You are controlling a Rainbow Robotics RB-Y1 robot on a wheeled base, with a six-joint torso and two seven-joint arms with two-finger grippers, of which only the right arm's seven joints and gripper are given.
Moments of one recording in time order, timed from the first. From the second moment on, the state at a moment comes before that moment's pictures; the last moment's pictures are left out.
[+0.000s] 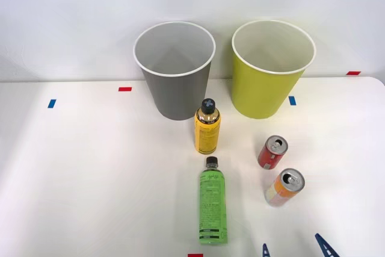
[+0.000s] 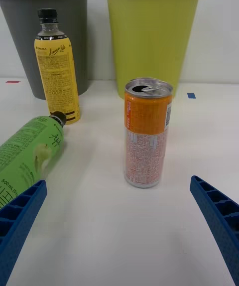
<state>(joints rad) 0.98 -0.29 0.39 -1.85 -0.04 -0.72 1.63</state>
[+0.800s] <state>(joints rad) 0.80 -0.26 0.38 -1.69 -0.20 -0.90 1.66</state>
